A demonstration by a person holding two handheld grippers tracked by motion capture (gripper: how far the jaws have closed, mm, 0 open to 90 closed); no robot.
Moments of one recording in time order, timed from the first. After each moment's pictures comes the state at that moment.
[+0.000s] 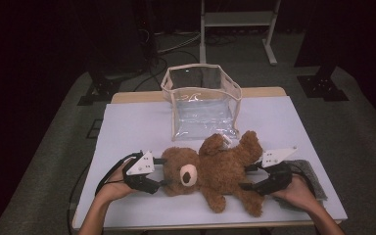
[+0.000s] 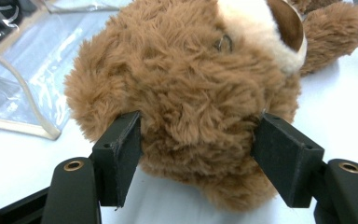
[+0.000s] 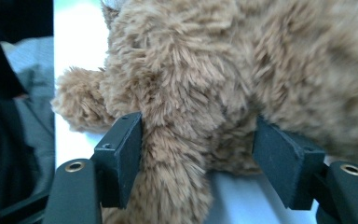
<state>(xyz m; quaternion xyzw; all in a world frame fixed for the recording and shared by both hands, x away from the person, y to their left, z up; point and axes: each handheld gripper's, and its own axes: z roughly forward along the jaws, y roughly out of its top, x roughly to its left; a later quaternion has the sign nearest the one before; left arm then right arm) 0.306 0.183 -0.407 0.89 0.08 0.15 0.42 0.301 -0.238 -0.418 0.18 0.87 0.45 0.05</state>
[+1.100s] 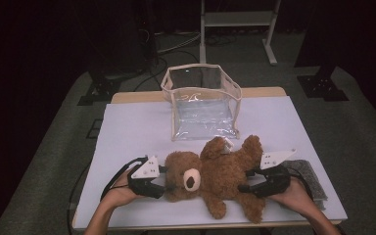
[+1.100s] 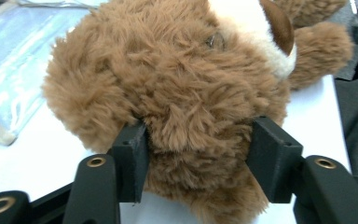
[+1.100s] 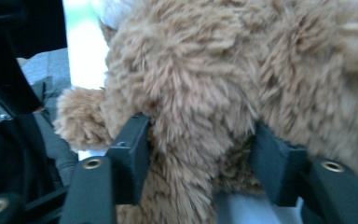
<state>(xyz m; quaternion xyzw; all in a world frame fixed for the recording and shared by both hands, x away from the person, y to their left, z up) 0.293 0.169 -0.408 0.89 0.10 0.12 0.43 0.292 -0.232 -0.419 0.21 0.87 0.45 0.02</state>
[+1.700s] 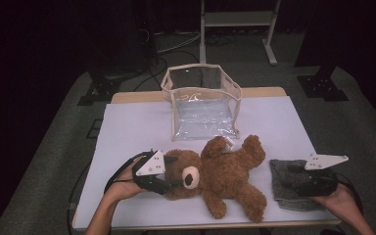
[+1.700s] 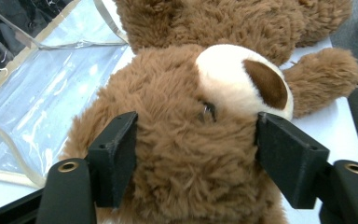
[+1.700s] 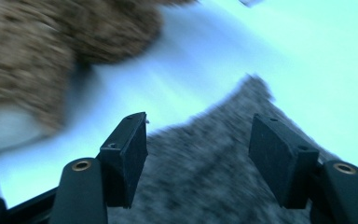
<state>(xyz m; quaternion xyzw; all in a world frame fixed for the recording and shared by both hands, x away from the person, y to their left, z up) 0.299 0.150 -0.386 0.89 0.05 0.16 0.43 0.279 -0.346 -0.428 0.32 0.85 0.39 0.13</state>
